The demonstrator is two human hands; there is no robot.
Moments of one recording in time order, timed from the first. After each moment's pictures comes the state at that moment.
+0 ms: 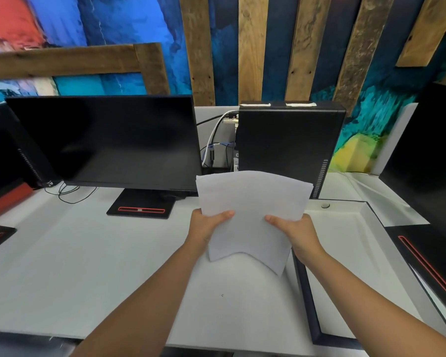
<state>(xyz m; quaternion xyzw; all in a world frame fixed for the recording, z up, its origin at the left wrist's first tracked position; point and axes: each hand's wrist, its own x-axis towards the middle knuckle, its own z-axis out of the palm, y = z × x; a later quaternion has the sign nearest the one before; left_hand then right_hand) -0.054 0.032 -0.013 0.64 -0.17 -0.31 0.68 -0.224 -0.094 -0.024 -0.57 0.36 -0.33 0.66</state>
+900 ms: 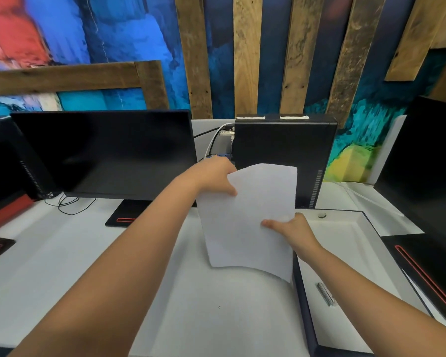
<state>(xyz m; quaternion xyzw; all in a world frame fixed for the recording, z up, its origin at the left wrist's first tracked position) -0.042 -0.008 0.145 0.79 -0.61 -0.07 0.08 -0.219 -0.117 -0.011 -0.64 0.37 -0.28 0.61</state>
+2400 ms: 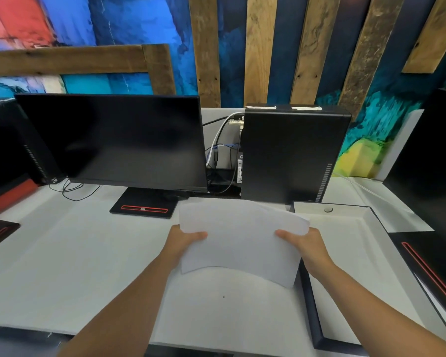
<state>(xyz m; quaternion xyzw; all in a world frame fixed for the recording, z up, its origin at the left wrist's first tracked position) -0.004 0.080 -0.054 0.70 -0.15 -0.34 0.61 -0.239 -0.097 -0.043 -0.57 0.39 -0.30 0.66</state>
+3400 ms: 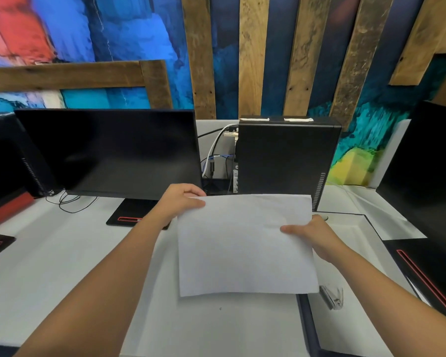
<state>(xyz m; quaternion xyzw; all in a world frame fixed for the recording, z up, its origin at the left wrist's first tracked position) 0.027 0.042 0.055 0.76 -0.38 -0.24 0.46 -0.247 -0.145 -0.008 -0.65 0.39 -0.19 0.62</state>
